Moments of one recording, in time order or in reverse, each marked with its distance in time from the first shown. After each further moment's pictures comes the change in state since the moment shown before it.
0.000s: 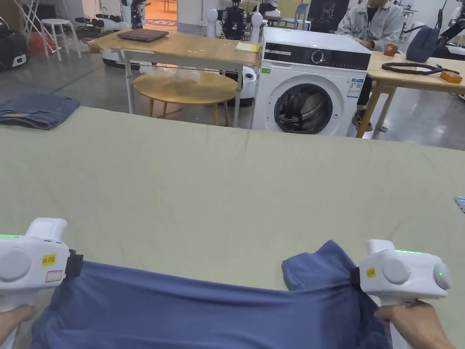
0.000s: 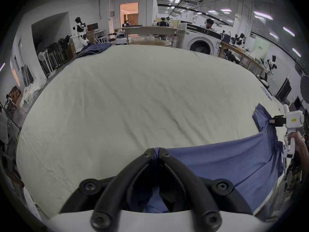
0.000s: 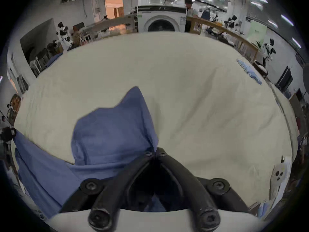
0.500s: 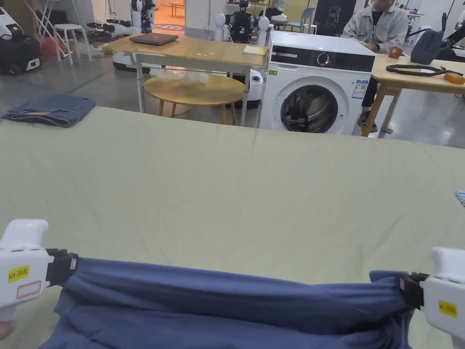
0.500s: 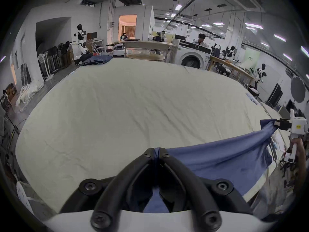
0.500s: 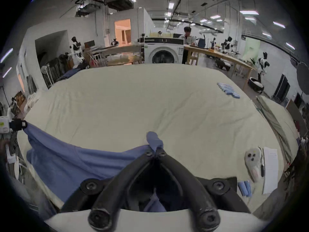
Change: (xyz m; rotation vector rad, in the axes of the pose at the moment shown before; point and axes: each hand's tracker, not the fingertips) left arm -0.022 -0.073 0.095 0.131 -0.081 0.002; right arm 0.012 -0.101 0.175 0.214 0.025 0.039
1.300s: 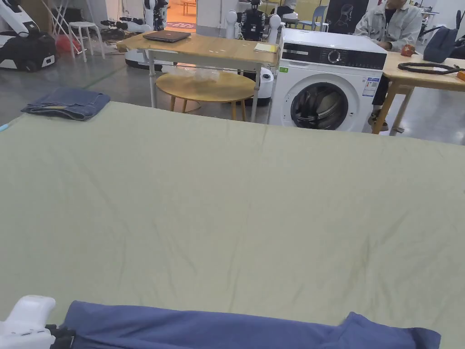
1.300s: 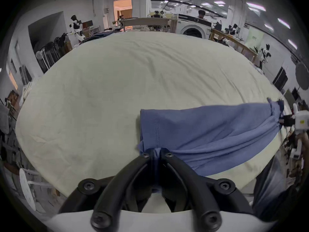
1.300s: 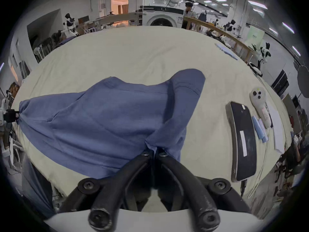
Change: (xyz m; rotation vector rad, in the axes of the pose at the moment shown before) left arm -0.017 -0.119 -0.008 -0.193 0.045 -0.010; right arm -0.004 -0.134 -0.012 -0.256 -0.060 0.037
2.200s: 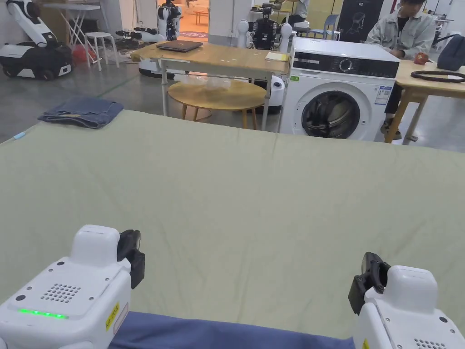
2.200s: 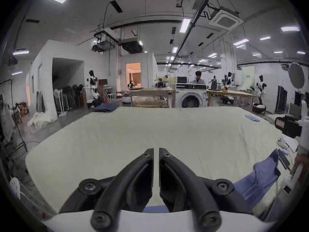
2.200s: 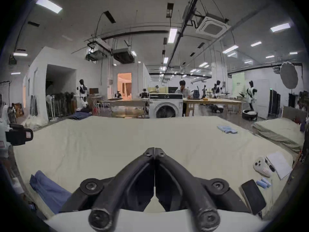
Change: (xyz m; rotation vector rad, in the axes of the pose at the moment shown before) left arm 0.126 0.066 0.071 0.669 0.089 -0.057; right arm -0.128 0.079 0.086 0.820 0.038 -0.094
